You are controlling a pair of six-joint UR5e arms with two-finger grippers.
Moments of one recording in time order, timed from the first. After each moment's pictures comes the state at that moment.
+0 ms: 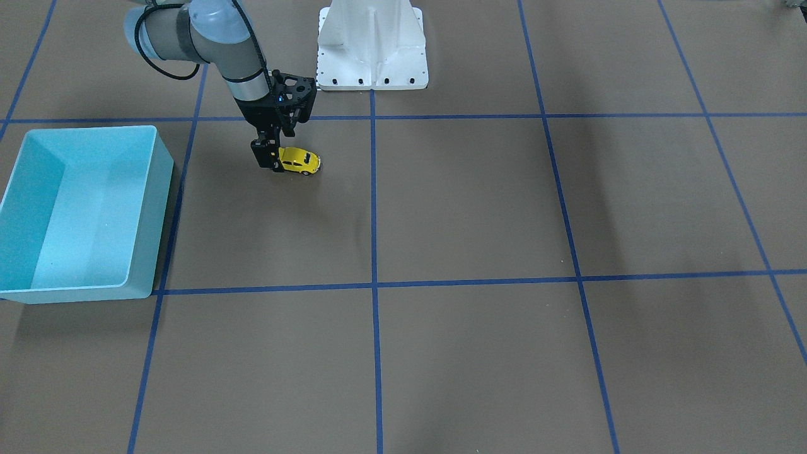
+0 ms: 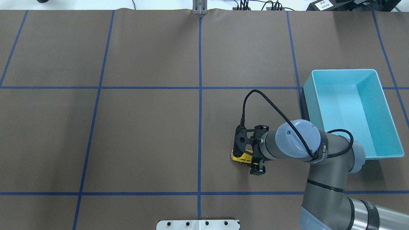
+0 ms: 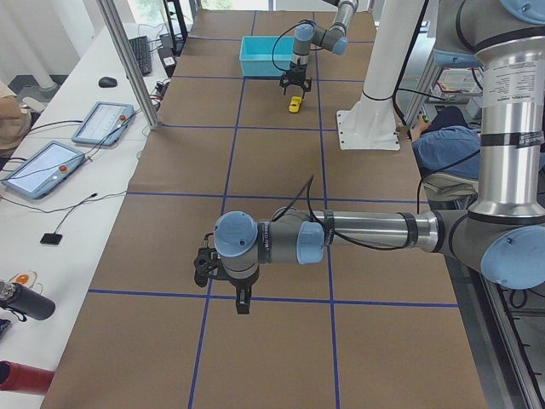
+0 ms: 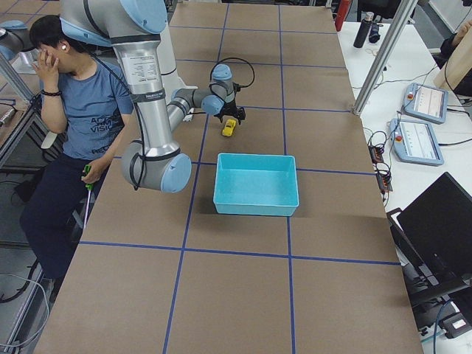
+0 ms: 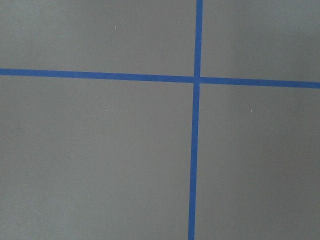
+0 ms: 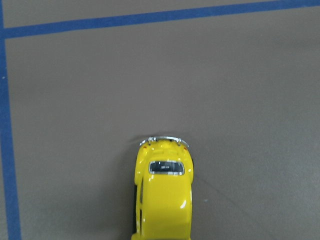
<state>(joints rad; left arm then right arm) -1.62 -1.50 -1.66 -1.54 -2.40 0.02 0.38 -1.27 1.92 -1.34 1.76 -0.08</state>
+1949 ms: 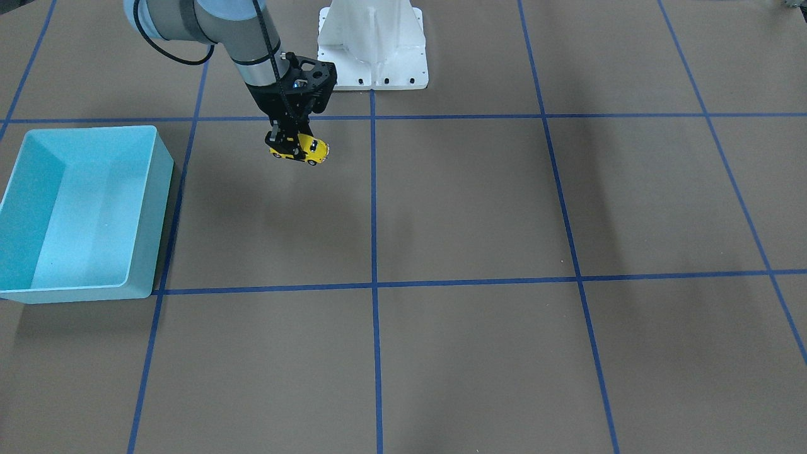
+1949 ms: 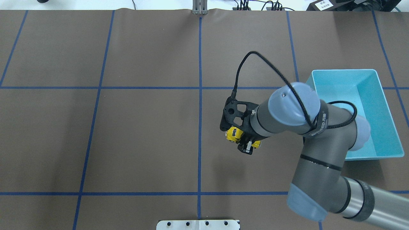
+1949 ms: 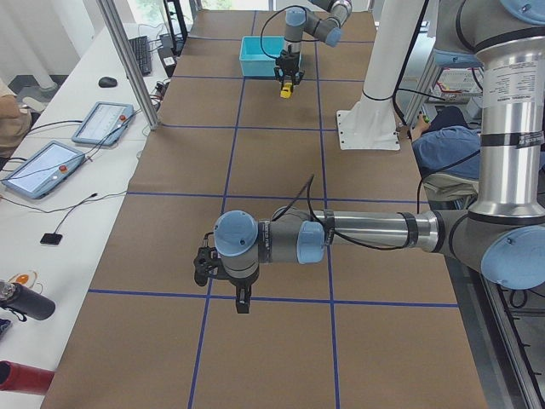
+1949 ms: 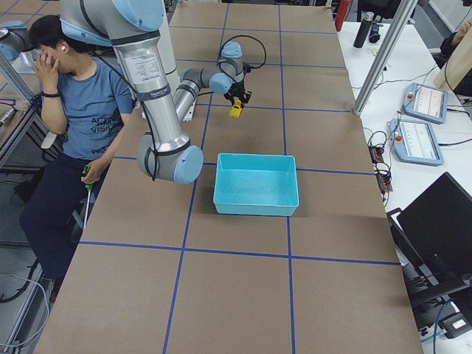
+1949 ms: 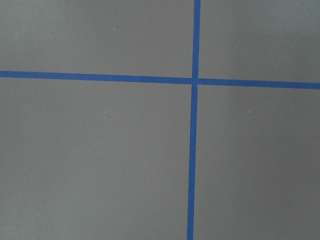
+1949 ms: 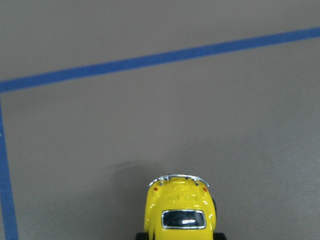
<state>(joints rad) -1.63 -1.50 -1.66 -1.54 -2.40 0.01 0.56 -1.12 2.02 -1.60 1.93 -0.11</state>
